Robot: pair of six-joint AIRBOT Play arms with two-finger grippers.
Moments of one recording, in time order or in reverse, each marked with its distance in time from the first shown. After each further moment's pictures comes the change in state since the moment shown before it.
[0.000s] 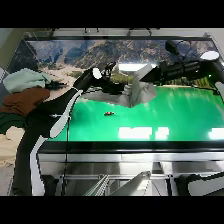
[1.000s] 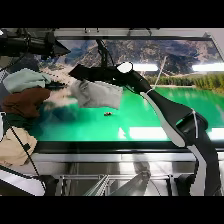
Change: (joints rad) left arm 0.562 0.417 -0.001 -0.315 -0.398 0.137; right arm 0.595 -0.403 0.492 0.128 -0.808 -0.122
